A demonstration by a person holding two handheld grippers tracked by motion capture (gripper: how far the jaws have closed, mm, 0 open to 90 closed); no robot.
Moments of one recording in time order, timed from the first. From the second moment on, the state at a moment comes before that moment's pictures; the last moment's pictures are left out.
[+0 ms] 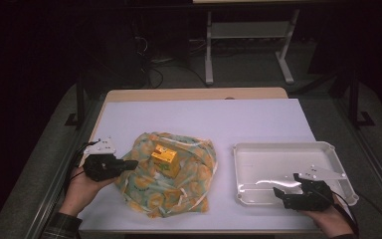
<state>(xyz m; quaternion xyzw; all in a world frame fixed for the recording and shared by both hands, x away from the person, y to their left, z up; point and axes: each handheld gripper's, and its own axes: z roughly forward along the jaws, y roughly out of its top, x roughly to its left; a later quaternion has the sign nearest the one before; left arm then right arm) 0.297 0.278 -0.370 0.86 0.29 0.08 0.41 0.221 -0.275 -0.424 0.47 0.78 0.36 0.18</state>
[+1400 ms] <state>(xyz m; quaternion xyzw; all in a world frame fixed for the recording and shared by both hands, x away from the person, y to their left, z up) 0.318 0.240 -0.387 0.89 0.25 0.06 0.39 0.222 -0.275 -0.424 0.47 0.79 0.36 0.18</state>
